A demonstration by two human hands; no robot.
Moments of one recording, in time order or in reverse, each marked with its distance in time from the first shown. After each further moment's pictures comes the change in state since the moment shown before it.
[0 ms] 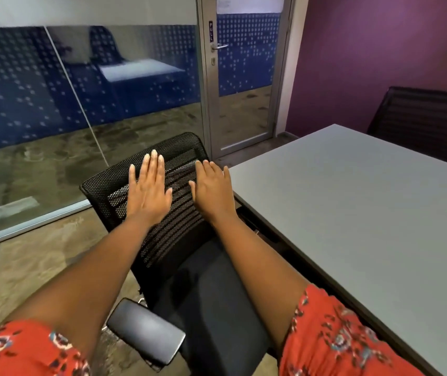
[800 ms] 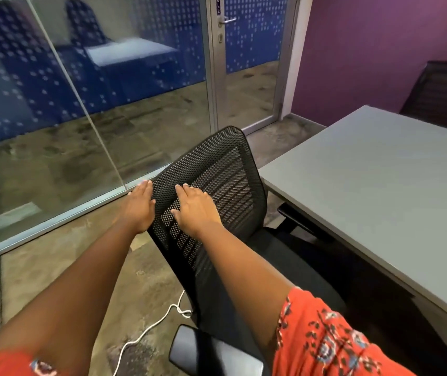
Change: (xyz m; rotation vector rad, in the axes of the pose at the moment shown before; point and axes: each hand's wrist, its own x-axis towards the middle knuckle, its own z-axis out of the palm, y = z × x) left_hand 0.082 -0.202 0.100 -0.296 -0.413 0.005; right_hand 0.117 -0.142 0.152 0.028 -0.325 0.021
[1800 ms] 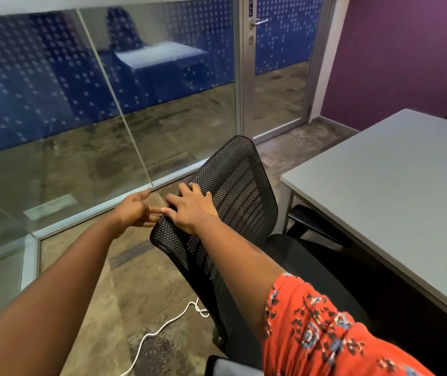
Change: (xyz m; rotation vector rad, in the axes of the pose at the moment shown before) left_hand -0.039 -0.030 -0.053 -0.977 -0.216 -0.421; right_hand 0.024 -0.045 0.003 -0.023 -0.128 -0.147
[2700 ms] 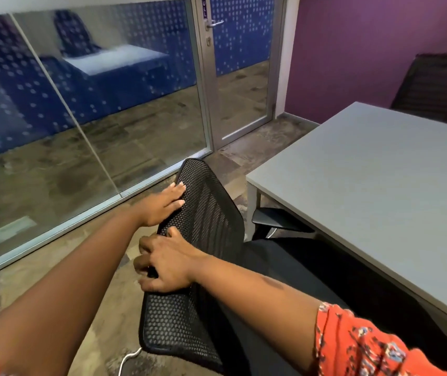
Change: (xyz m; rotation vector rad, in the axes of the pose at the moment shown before) left_hand 0.050 0.042 0.089 0.944 -0.282 0.576; right_hand -0.081 0.021 -0.007 0.028 0.006 -0.429
